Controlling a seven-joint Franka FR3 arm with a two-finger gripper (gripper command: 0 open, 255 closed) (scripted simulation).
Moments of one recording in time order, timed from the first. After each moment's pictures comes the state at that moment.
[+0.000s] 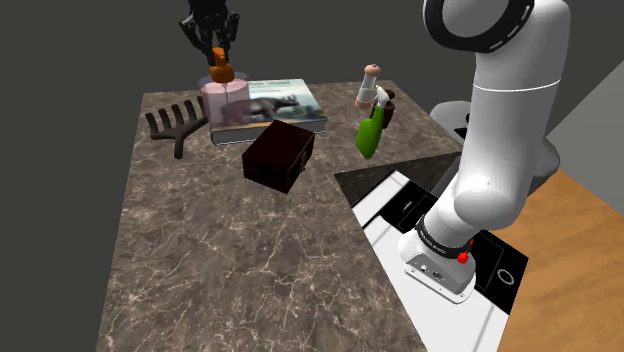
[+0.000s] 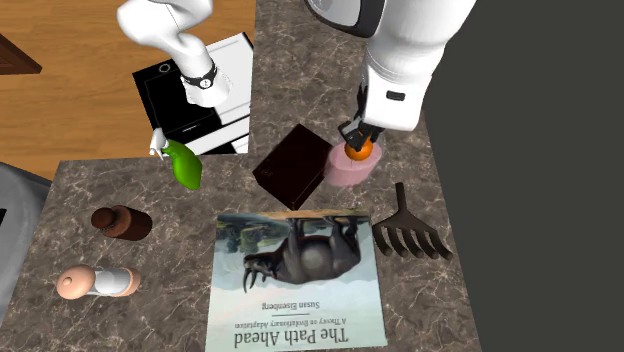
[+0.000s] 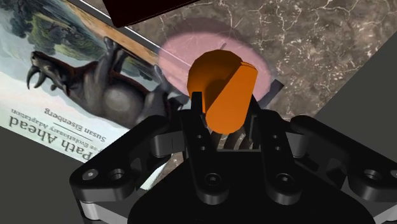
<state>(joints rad) 0.12 0.42 0.33 -1.21 -0.15 1.58 0.34</state>
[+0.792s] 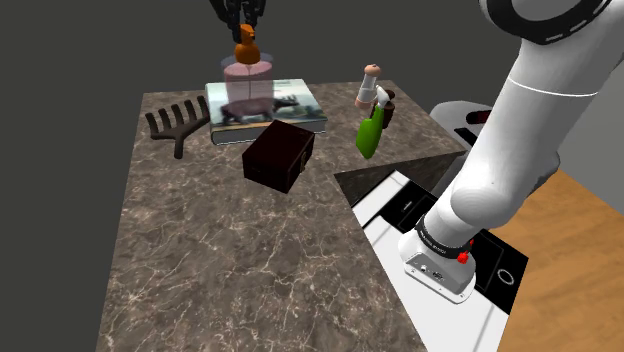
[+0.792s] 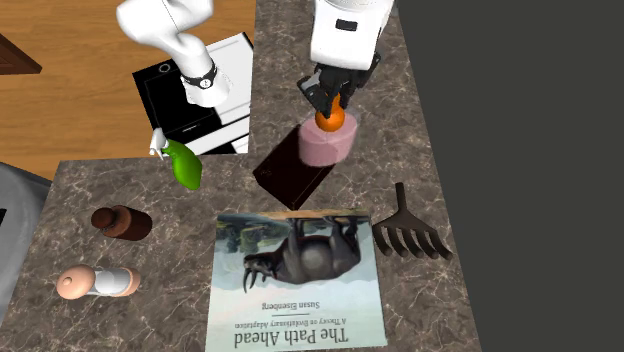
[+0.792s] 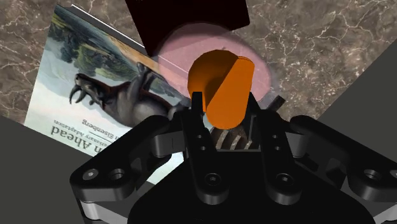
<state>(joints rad) 0.05 0.18 0.33 -1.37 -0.08 1.52 0.28</state>
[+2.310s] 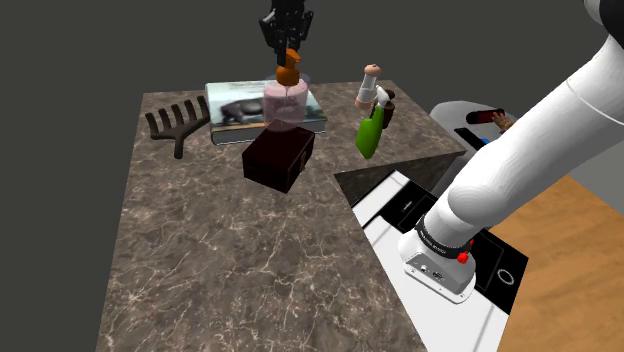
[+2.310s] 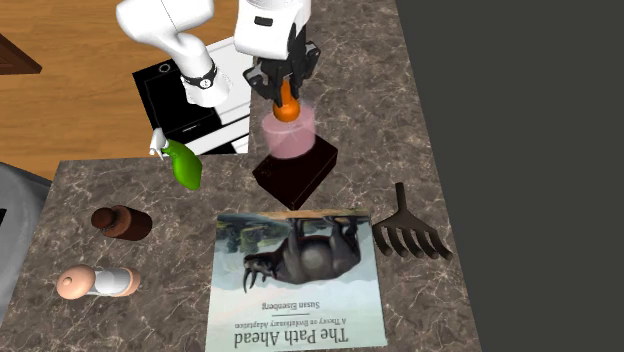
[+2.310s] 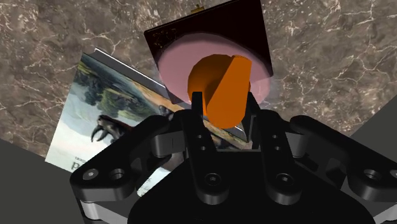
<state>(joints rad) -0.02 -0.17 0.27 -1.86 0.02 1.68 0.16</state>
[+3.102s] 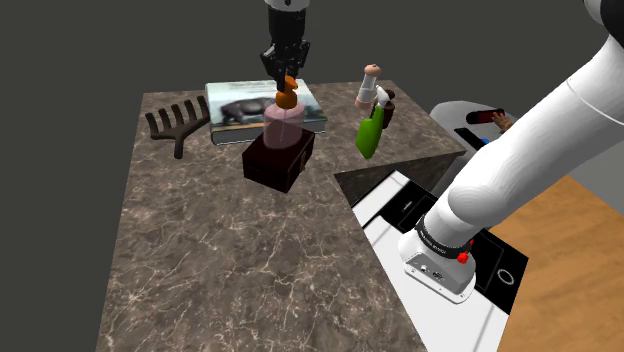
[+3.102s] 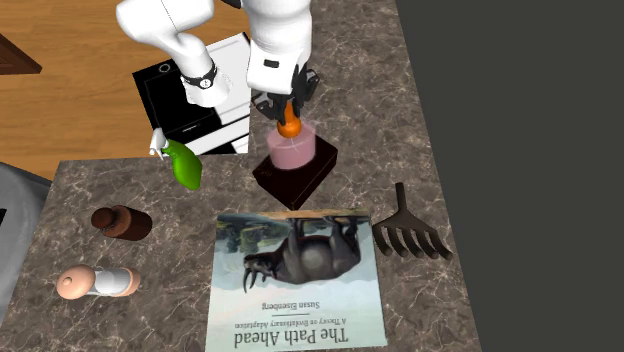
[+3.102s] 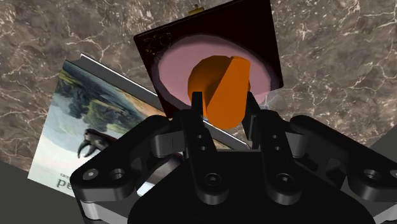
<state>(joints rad) -0.01 -0.17 0.27 -2.02 0.02 1.84 0.16</state>
